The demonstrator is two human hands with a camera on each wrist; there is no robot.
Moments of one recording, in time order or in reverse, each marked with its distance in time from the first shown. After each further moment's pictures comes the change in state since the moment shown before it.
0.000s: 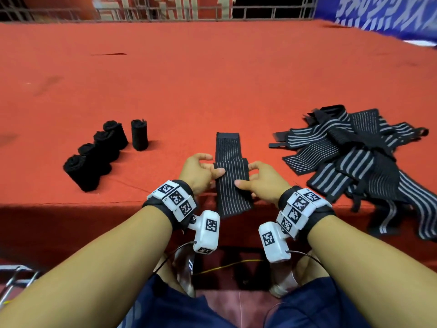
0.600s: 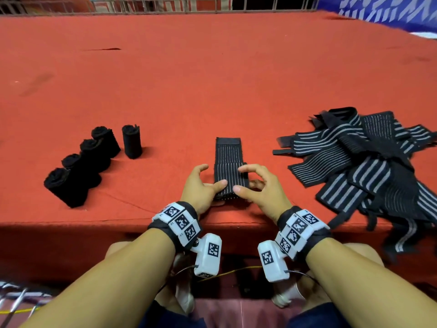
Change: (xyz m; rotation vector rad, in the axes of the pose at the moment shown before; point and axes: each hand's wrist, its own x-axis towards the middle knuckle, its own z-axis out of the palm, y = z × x) left_hand 0.037 -0.037 0.011 -0.038 0.028 0.008; right_hand 0.028 0.023 0.007 0.250 0.102 -0.348
